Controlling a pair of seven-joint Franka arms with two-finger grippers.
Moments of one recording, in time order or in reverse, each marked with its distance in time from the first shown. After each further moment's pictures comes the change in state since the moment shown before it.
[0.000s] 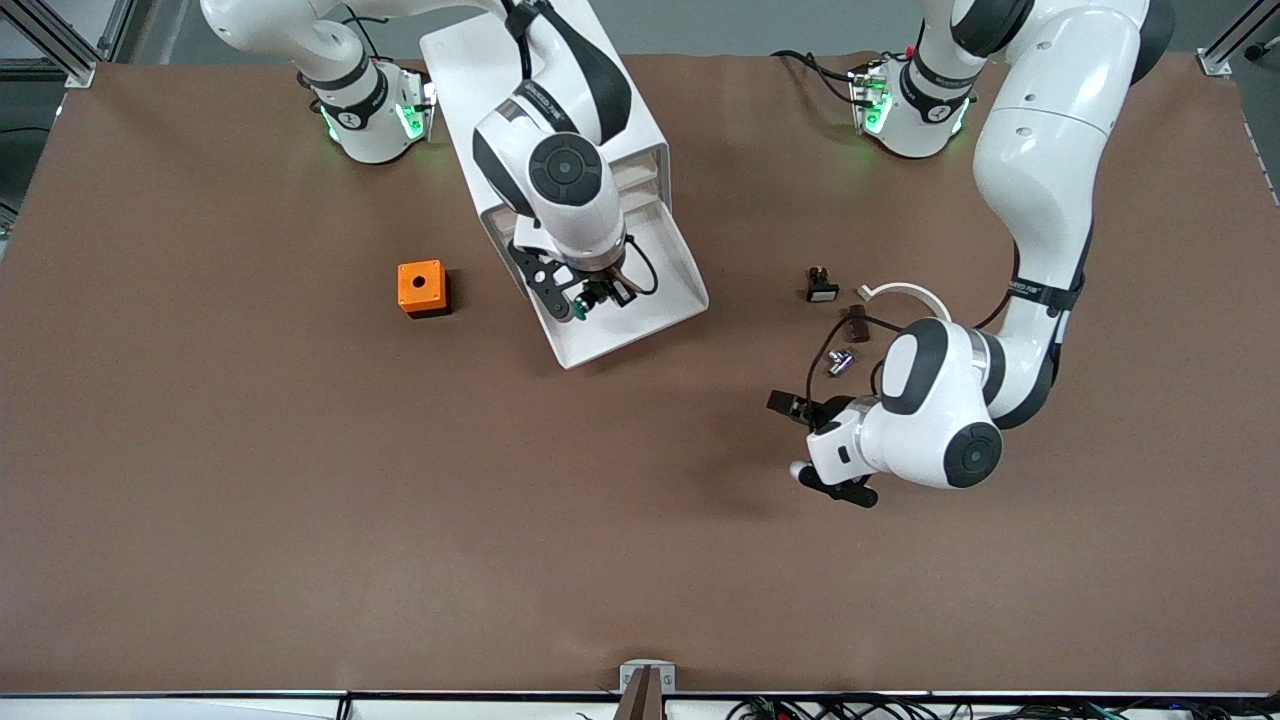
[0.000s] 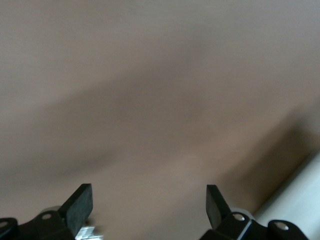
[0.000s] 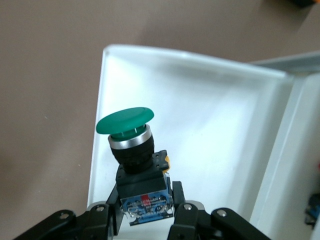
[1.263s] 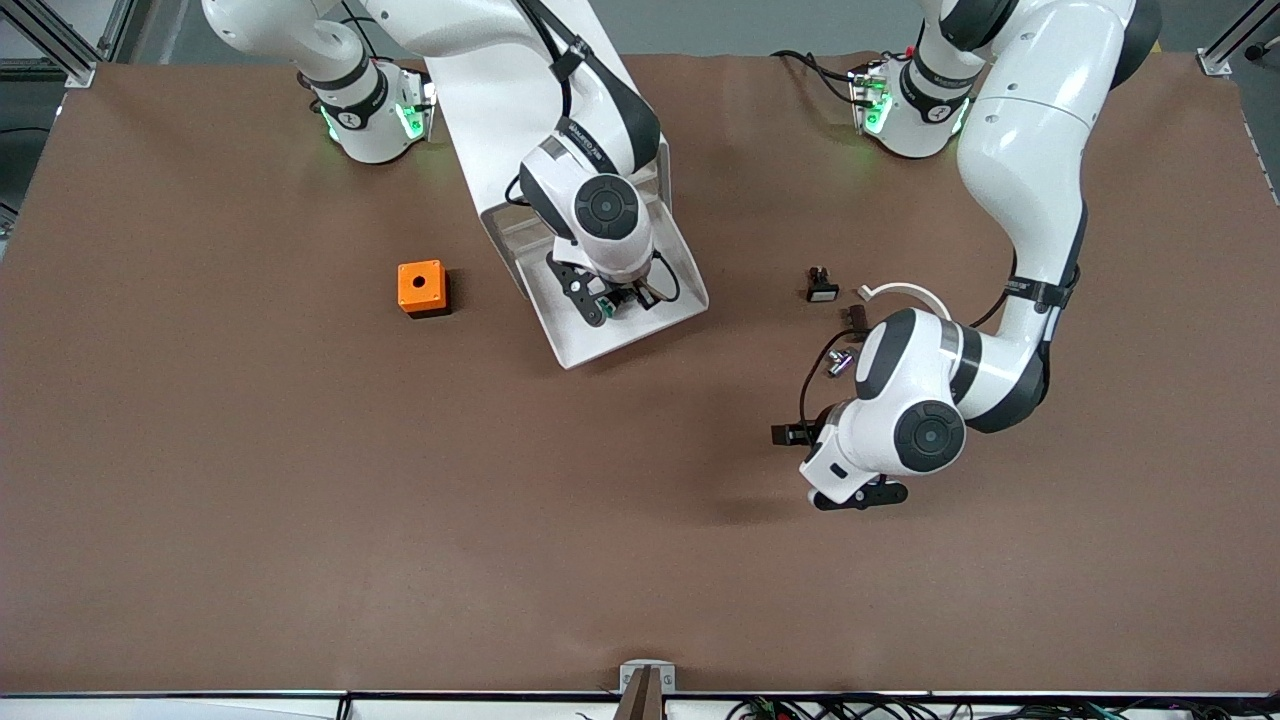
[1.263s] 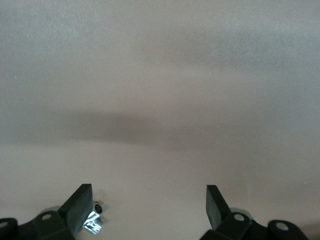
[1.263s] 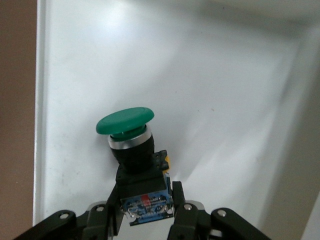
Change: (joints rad) left arm -0.045 0.000 0.001 0.016 0.162 0.046 -0.583; right arm 0.055 0.113 0.000 -0.017 0.060 0.084 0.006
